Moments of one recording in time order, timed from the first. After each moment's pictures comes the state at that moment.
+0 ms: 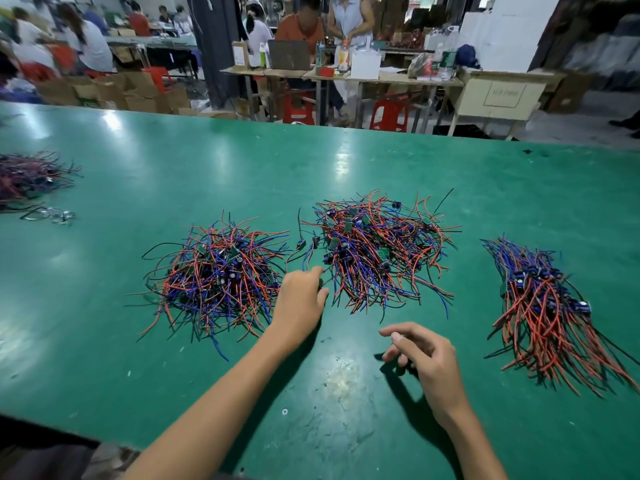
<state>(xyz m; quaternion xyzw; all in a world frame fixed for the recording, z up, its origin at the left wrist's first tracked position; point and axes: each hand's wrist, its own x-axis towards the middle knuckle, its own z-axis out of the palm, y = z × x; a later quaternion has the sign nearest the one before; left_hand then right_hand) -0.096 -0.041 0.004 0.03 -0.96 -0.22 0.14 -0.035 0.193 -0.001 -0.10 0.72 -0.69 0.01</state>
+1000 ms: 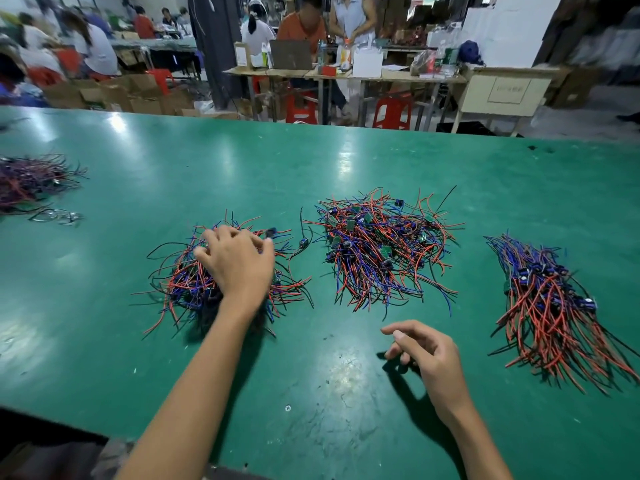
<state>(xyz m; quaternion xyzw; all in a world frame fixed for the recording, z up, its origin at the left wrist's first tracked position) -0.093 -0.104 0.062 0.31 -0.90 -0.10 0.28 -0.032 0.193 0.001 -0.09 0.73 -0.68 0.01</state>
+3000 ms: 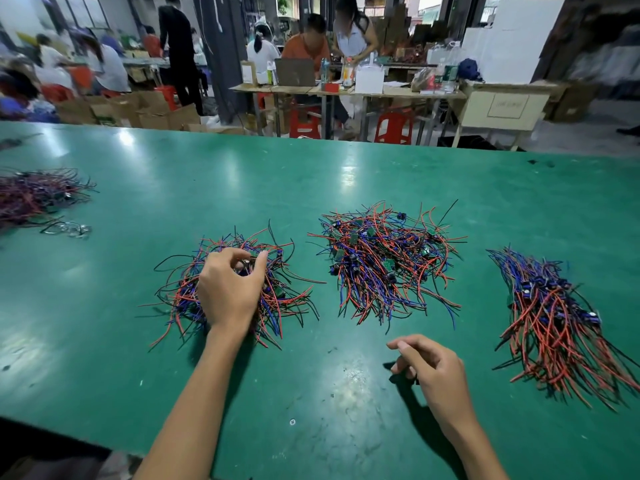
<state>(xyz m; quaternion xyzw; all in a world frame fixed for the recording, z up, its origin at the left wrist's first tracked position) -0.068 -0.120 0.054 0.25 -0.83 -0.31 0.40 -0.033 0.189 -0.001 -0.06 0.75 -0.66 -0.01</state>
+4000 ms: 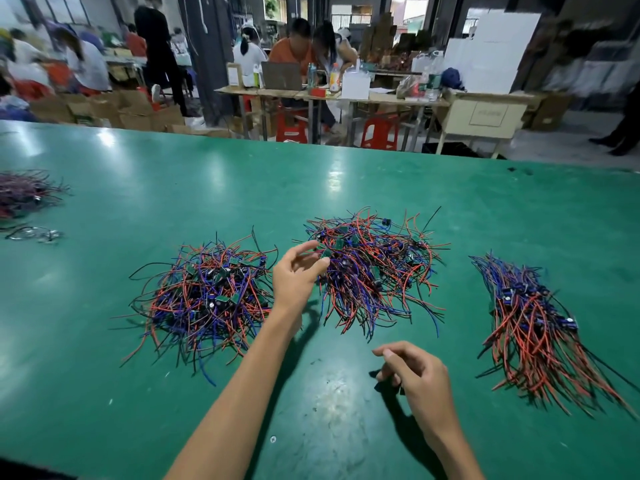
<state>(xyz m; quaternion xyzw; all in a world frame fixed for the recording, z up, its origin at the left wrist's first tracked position) -0.130 -0.028 0.045 0.10 -0.62 -0.76 0.19 -0.037 0.189 -0.001 -0.05 0.73 -0.69 -0.01</state>
